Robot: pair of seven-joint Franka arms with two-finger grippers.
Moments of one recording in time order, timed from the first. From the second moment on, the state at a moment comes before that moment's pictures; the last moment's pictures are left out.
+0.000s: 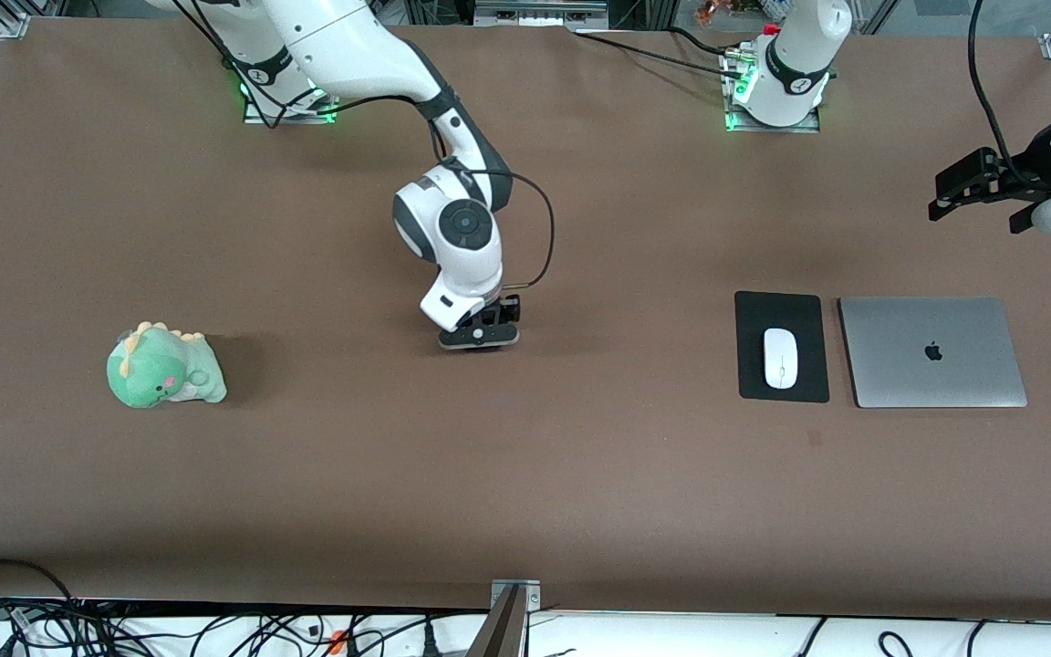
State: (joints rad) left arm -0.04 0.01 0.04 -1.56 -0.05 1.52 0.11; right arm 0.80 0.74 -0.14 -1.63 0.02 2.40 0.56
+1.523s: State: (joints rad) left arm 0.01 0.05 0.01 -1.53 -0.05 1.53 0.10; right arm 0.35 0.50 -0.18 -2.15 0.02 2.79 0.10
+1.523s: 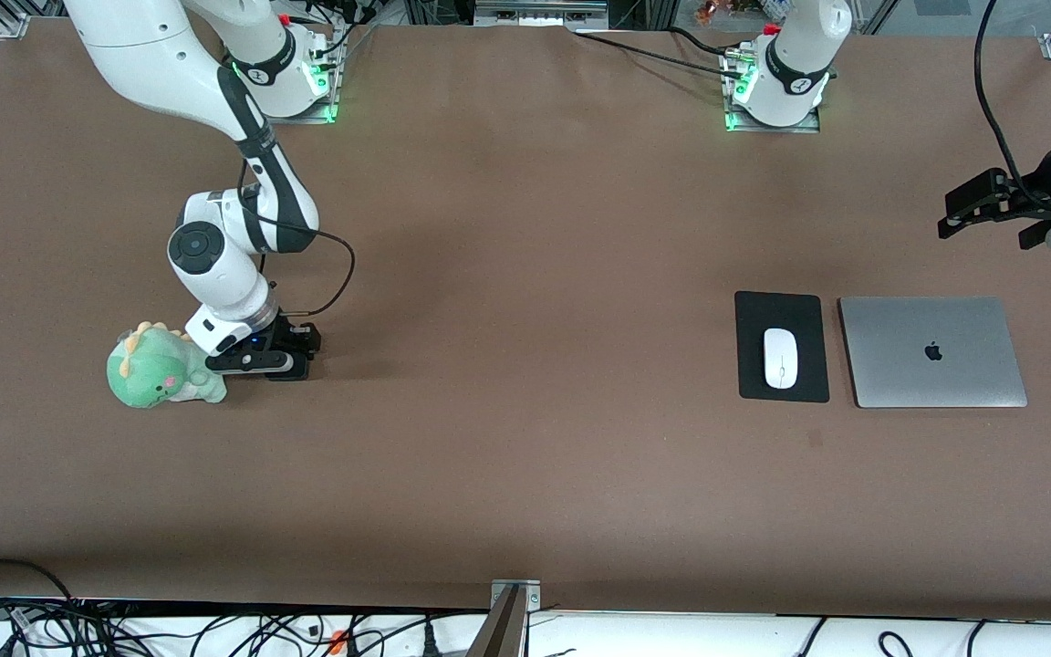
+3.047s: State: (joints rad) left arm 0.00 0.04 -0.04 -1.53 0.01 1.53 0.10; right arm 0.33 0.29 -0.27 -1.78 0.13 2.05 -0.04
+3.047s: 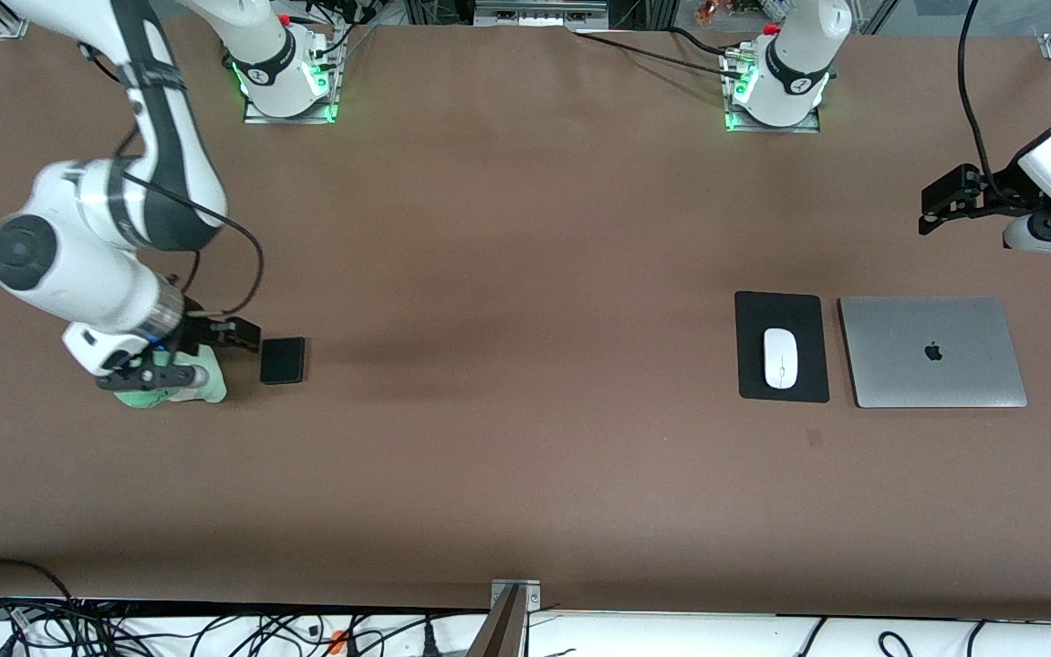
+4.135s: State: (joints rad) left arm 0.00 0.05 -0.04 -1.53 0.01 1.51 0.10; right arm 0.27 0.06 -0.29 -1.68 0.05 1.68 -0.06
